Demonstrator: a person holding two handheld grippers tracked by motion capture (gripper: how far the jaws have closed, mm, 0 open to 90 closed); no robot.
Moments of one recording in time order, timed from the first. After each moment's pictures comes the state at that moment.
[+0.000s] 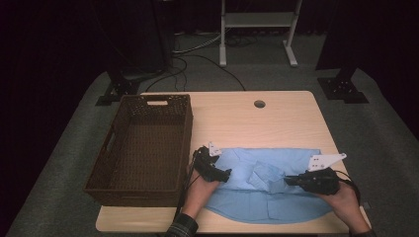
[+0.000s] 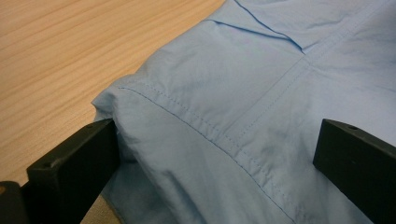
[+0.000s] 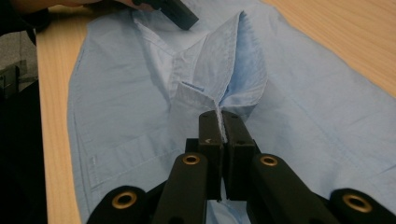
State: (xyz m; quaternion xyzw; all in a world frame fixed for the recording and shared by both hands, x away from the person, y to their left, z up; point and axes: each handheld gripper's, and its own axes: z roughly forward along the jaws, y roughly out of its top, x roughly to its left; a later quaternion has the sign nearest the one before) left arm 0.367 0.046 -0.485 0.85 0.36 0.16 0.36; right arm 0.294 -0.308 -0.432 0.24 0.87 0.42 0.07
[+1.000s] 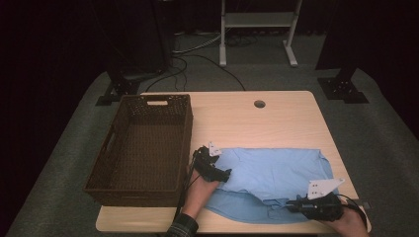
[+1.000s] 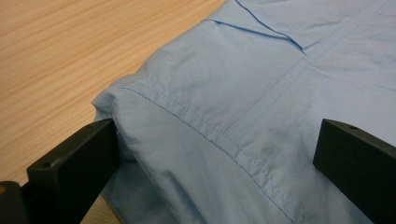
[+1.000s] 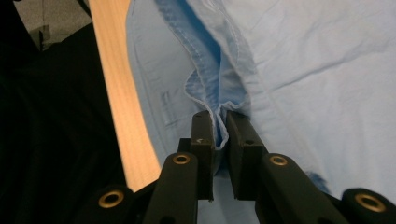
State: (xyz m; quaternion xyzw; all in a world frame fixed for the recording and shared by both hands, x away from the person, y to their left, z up) left arm 0.367 0.046 -0.485 0.85 0.36 0.15 0.36; right arm 0.241 -0.302 -0.455 0.21 0.90 0.38 0.04
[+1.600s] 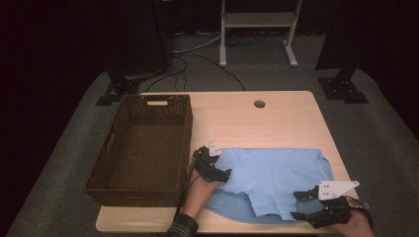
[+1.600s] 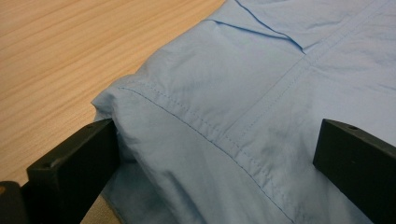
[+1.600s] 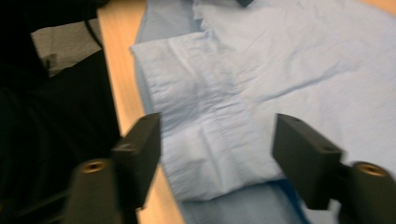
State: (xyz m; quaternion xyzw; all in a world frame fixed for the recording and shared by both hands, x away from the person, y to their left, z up) left arm 0.367 0.046 -0.484 0.85 0.36 0.15 0.36; right arm 0.234 -0.319 -0.452 0.21 0.87 0.44 0.05
